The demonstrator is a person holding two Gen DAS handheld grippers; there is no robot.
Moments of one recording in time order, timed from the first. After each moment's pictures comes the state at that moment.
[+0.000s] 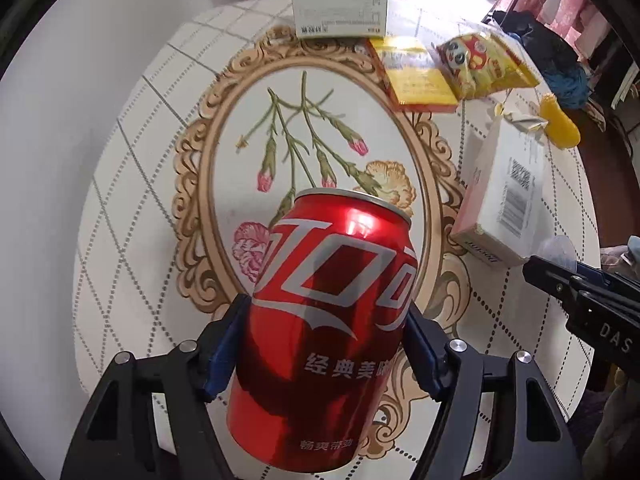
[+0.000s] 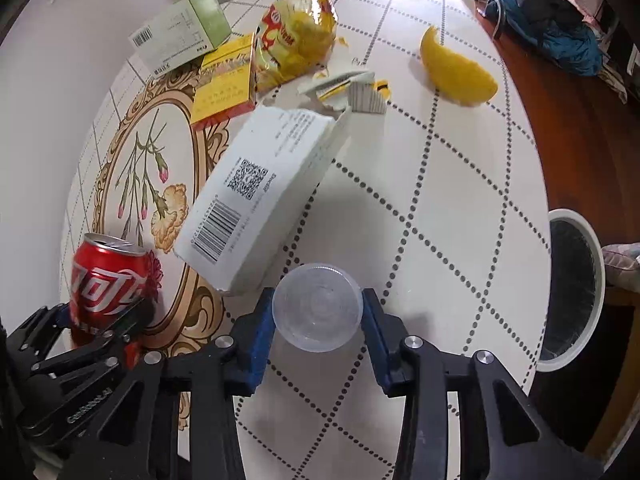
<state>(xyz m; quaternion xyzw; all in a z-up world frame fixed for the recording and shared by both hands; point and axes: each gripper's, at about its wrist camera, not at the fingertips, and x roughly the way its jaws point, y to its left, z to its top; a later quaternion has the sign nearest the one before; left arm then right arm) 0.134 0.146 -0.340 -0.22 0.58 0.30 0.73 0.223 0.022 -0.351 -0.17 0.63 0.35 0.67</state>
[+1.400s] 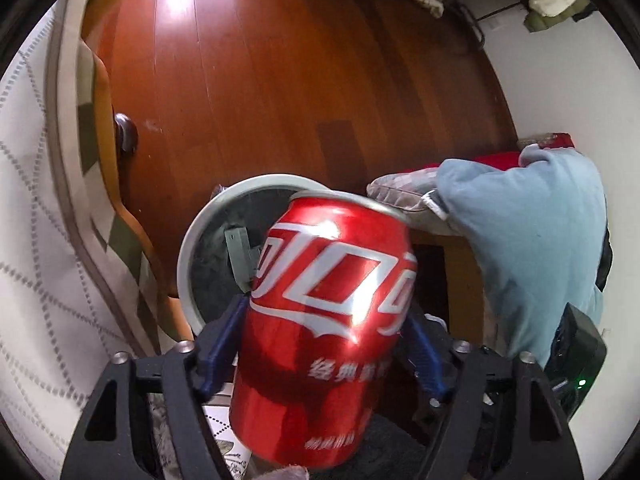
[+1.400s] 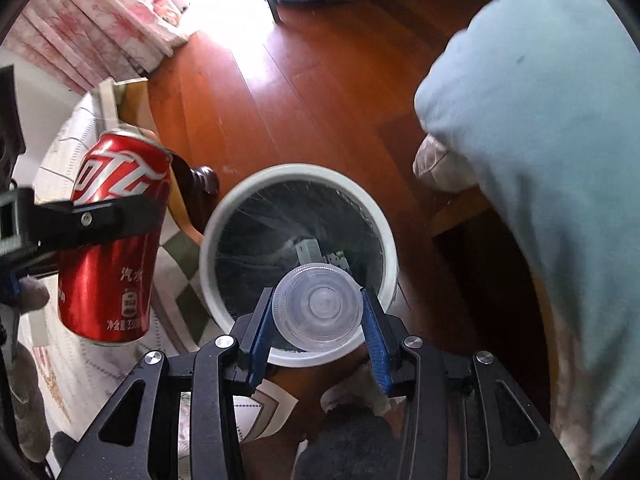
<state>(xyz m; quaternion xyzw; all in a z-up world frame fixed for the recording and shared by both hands) 0.479 -0.121 -0.374 -0.29 0.66 -0.04 0.69 0.456 -0.330 -0.385 -0.03 0.67 0.15 0.72</state>
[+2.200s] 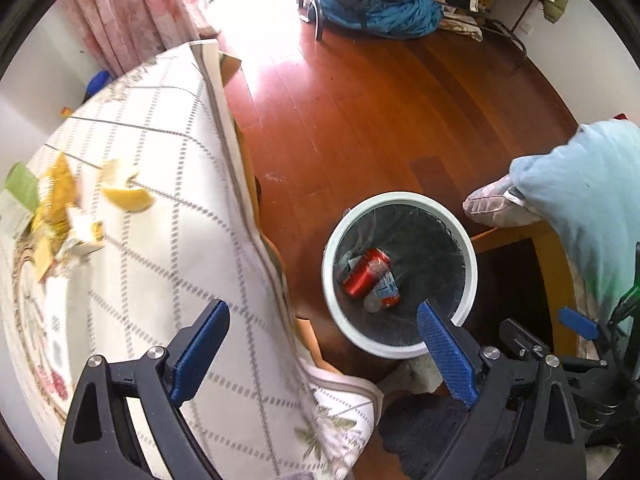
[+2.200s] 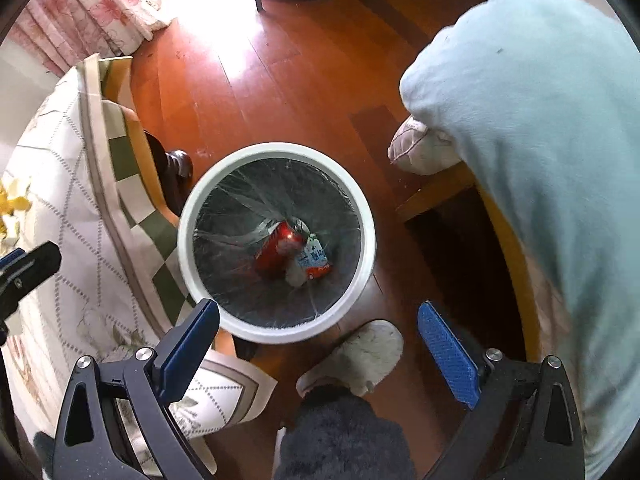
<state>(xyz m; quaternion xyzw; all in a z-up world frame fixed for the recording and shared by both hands) 0.377 -0.107 -0.296 -0.11 0.61 0.11 0.78 0.417 -0.321 -0.347 -0.08 0.66 0.11 0.74</state>
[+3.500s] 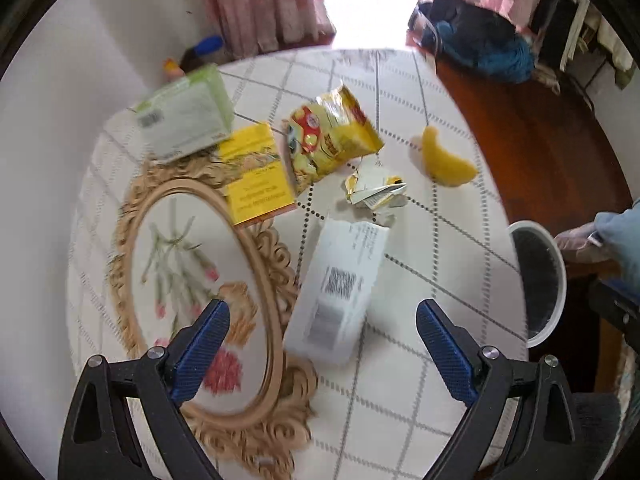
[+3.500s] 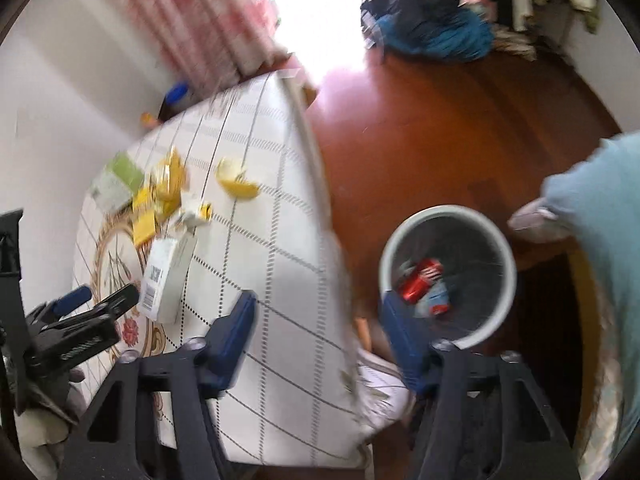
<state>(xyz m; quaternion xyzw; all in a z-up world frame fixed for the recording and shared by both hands) 0.258 0.088 -0.294 -0.15 0.59 0.22 0.76 0.334 -0.117 -0.246 -0.06 0.61 0.27 0.74</state>
